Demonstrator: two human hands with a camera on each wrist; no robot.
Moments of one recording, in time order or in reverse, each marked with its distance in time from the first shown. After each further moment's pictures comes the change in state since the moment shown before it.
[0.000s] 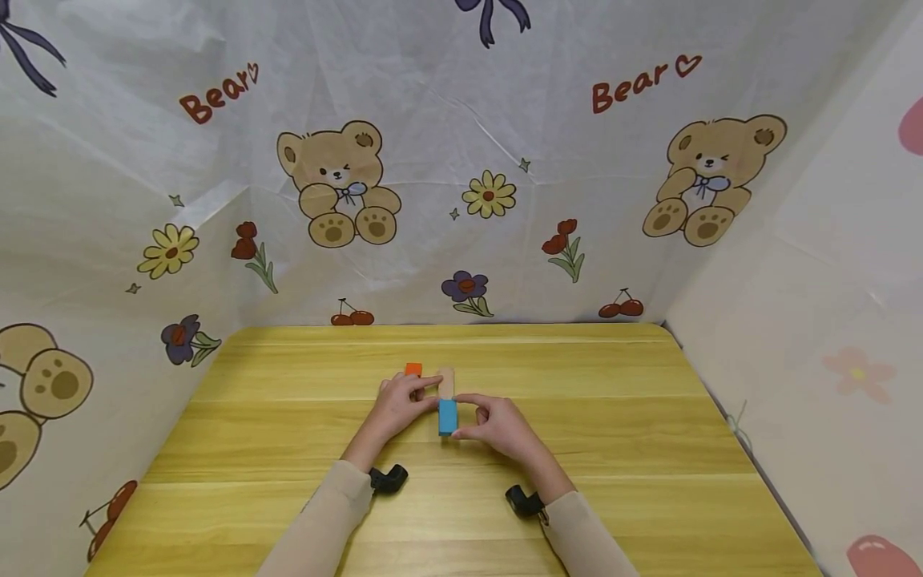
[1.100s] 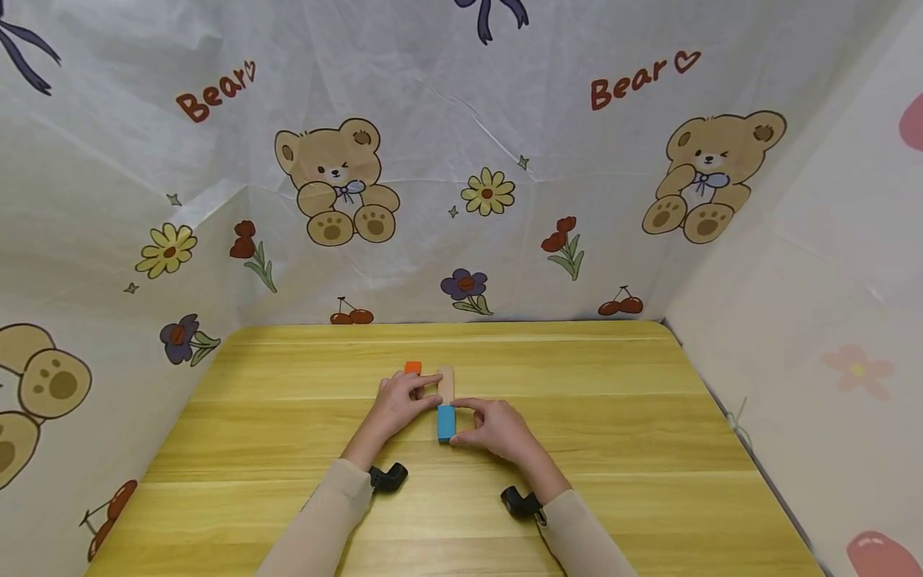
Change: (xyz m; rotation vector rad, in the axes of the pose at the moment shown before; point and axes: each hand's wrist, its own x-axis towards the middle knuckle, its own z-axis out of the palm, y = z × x) left_hand 0.001 -0.003 0.001 0.022 -0.001 0.007; right_hand 0.002 0.005 0.009 -0.147 0.010 0.024
